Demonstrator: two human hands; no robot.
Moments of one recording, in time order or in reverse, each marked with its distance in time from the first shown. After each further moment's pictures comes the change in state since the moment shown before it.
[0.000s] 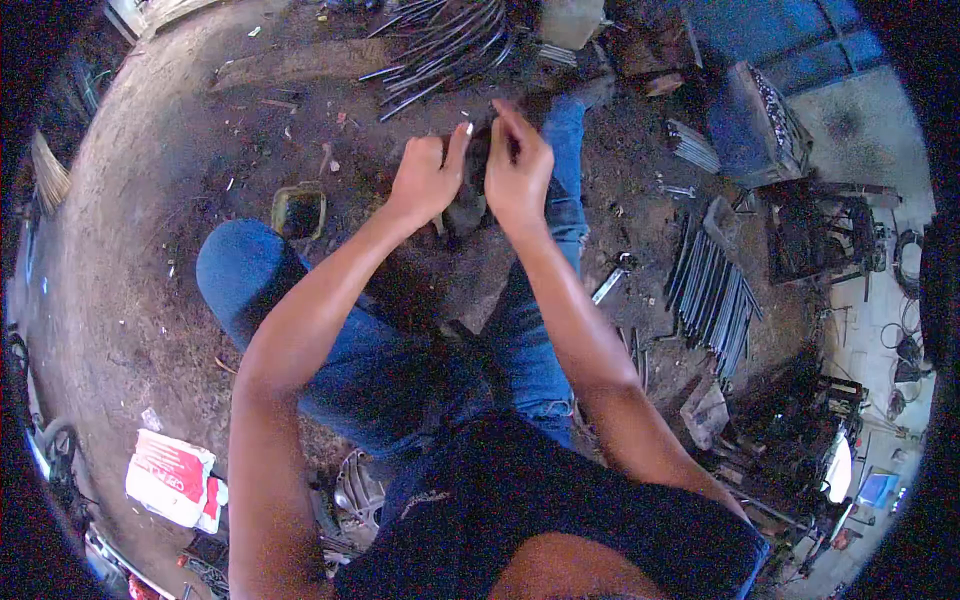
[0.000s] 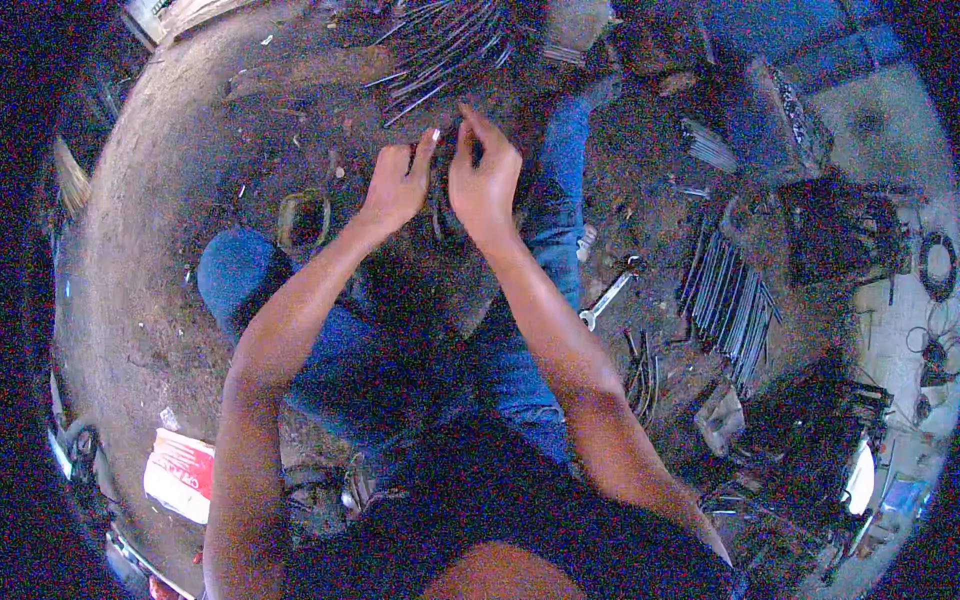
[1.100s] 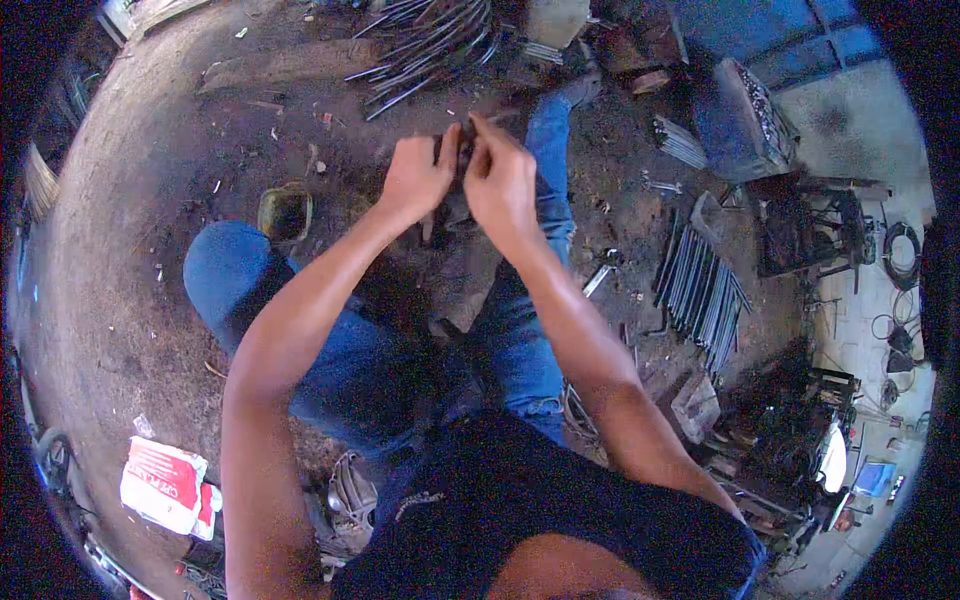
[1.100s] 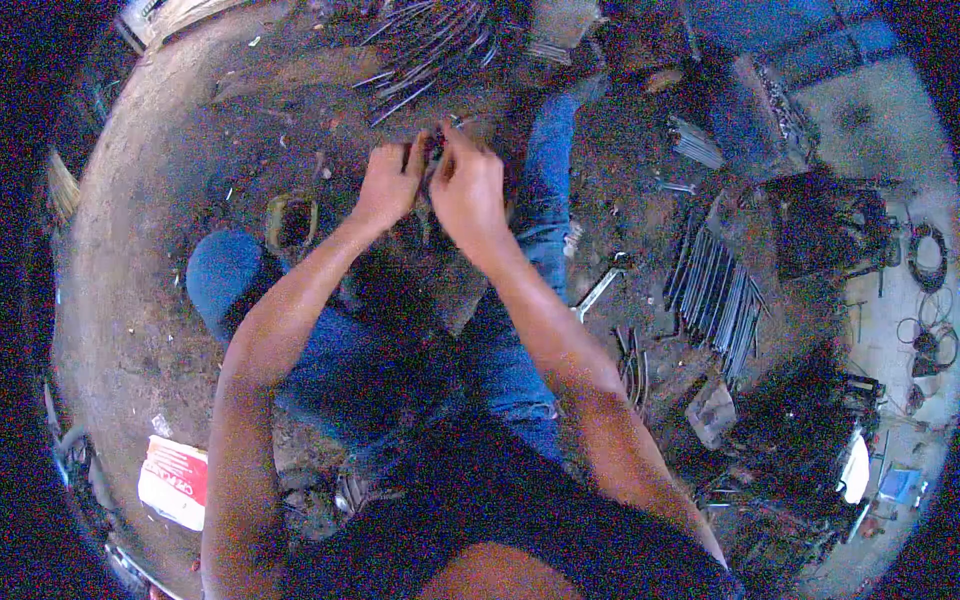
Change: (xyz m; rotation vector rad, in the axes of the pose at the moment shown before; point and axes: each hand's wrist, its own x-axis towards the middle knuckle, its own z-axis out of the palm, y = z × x) left_hand -0.001 -0.007 0.013 0.077 0.130 0.143; right_hand -0.013 -0.018 -0.015 -0.256 -0.176 -0.123
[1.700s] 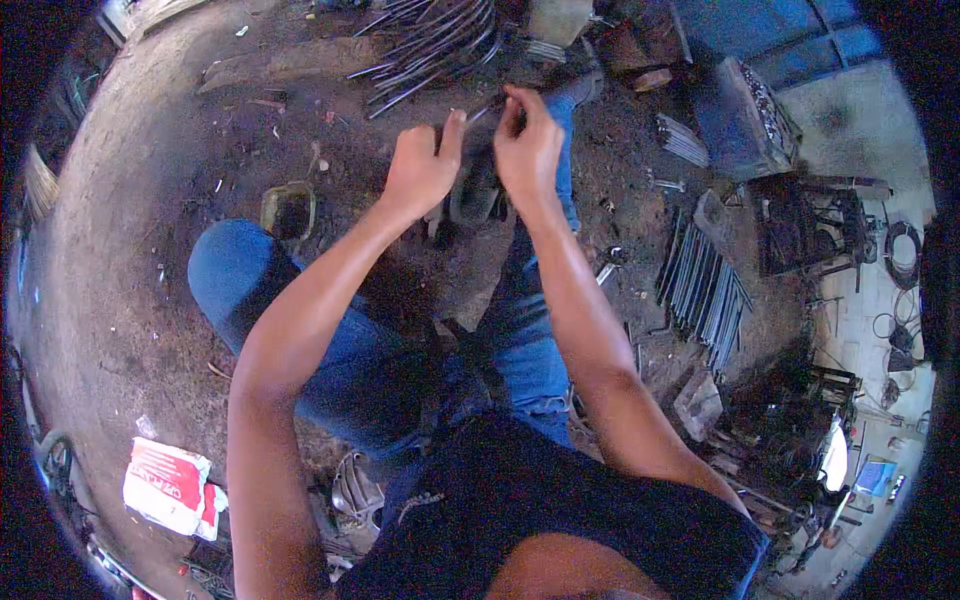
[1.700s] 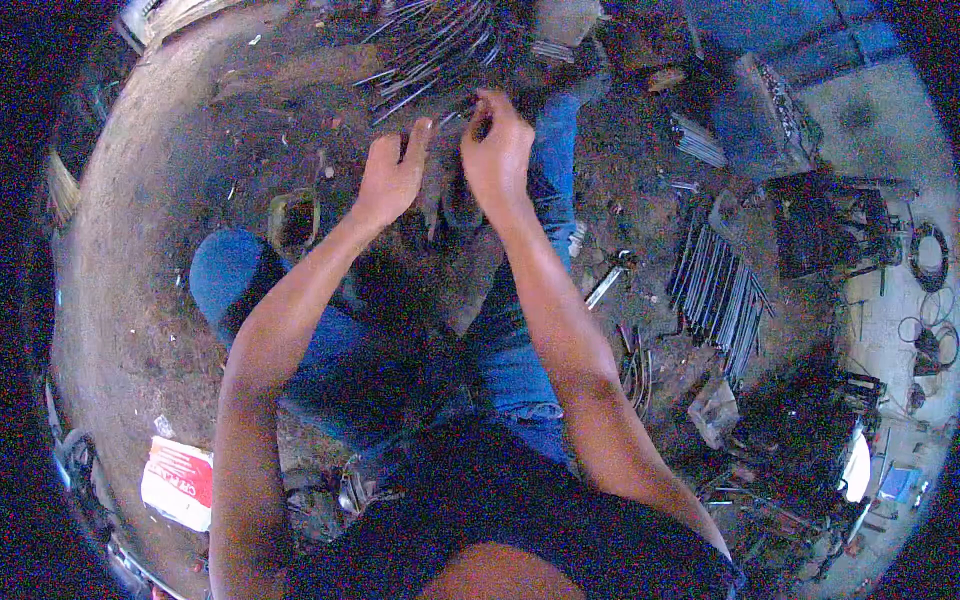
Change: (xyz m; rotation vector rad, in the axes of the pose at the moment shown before) left_hand 0.008 0.013 -0.015 -0.040 -0.089 -0.253; right_hand 0.034 0.027 0.007 -0.004 0.184 0.016
